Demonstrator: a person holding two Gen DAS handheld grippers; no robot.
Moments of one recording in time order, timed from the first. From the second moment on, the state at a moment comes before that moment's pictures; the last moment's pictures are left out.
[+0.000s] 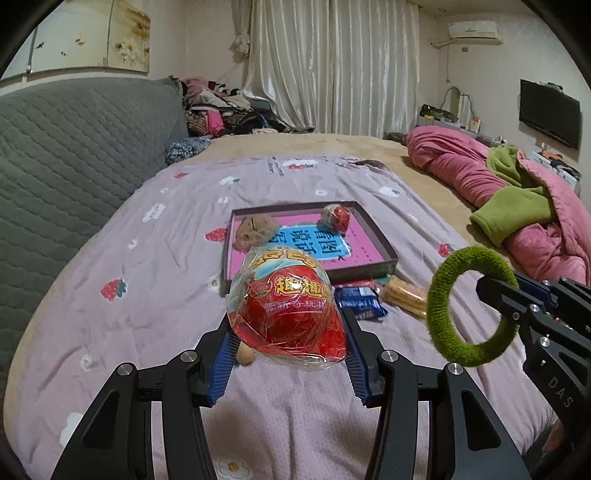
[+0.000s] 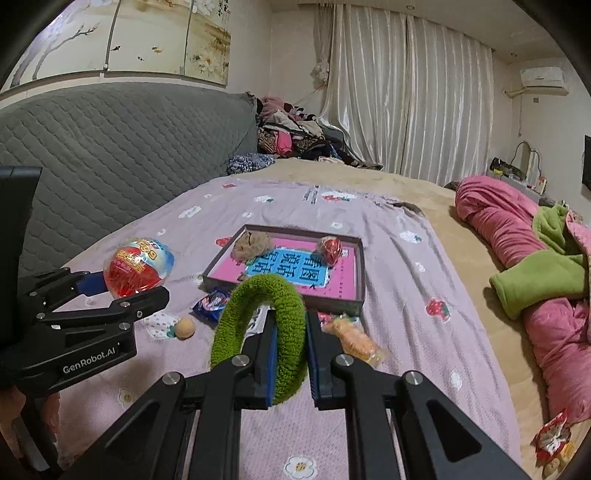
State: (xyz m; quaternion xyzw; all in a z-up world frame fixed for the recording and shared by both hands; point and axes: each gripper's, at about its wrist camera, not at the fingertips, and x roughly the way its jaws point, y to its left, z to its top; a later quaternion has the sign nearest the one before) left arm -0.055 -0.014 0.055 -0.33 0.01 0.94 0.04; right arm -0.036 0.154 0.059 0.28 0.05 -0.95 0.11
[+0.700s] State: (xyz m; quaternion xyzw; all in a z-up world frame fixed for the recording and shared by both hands) left arm -0.104 -0.028 0.103 -0.30 0.02 0.95 0.03; right arm -0.082 0.148 0.112 0.24 0.06 -0.96 0.11
